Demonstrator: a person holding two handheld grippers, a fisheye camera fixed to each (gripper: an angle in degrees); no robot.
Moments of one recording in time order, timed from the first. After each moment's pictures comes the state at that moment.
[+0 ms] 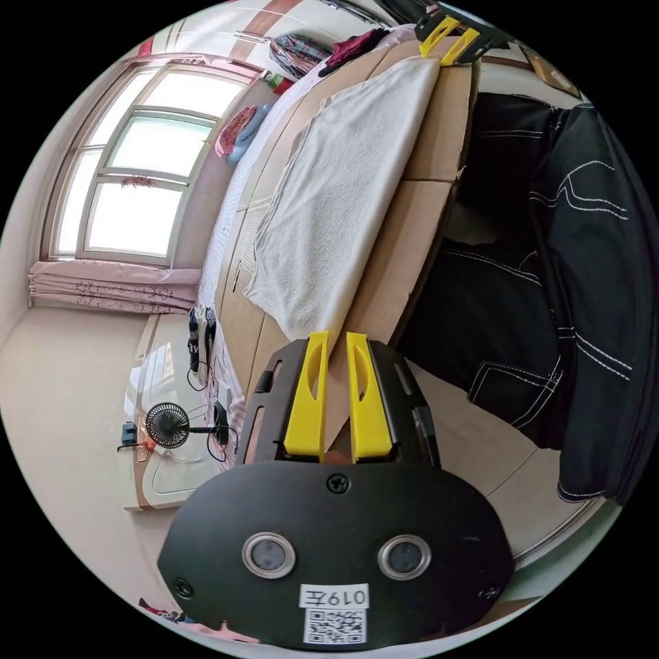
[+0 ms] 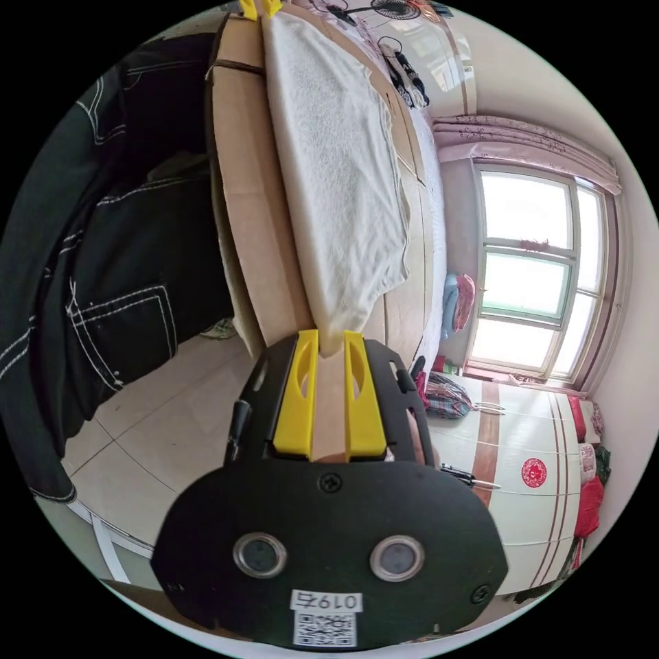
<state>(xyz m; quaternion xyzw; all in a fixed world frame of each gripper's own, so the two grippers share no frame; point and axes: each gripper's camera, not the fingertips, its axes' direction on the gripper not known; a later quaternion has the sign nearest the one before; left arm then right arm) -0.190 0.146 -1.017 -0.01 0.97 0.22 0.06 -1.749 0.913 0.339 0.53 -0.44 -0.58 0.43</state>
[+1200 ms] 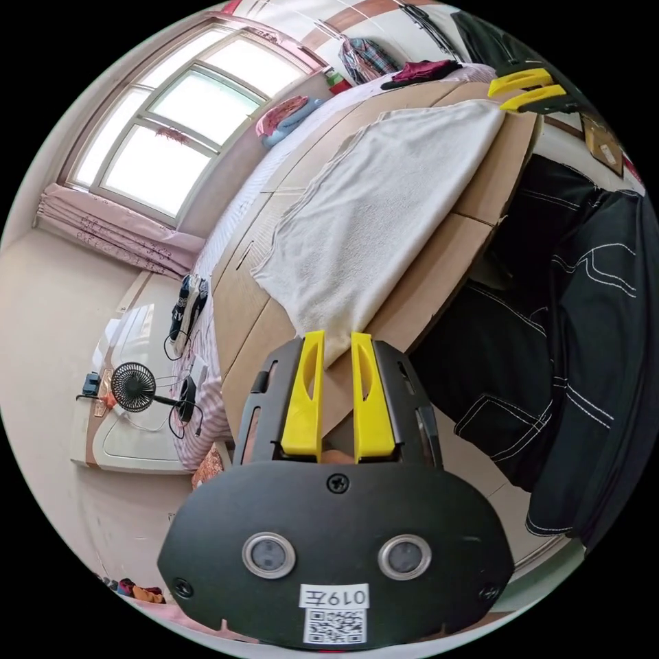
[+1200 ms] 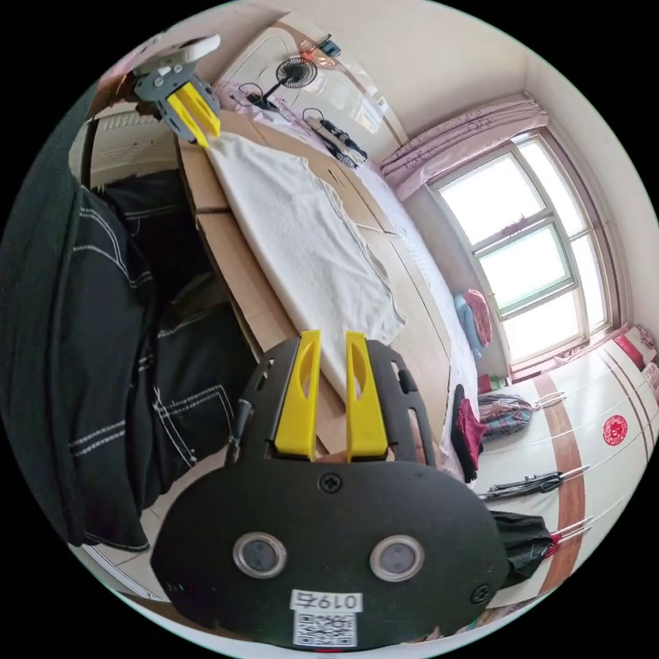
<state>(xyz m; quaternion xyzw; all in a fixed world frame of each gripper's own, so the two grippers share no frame) -0.159 0.212 -0.971 -0.14 0.97 0.19 0.04 -1.719 0.979 0.248 0.48 -0.64 -0.46 0.38</state>
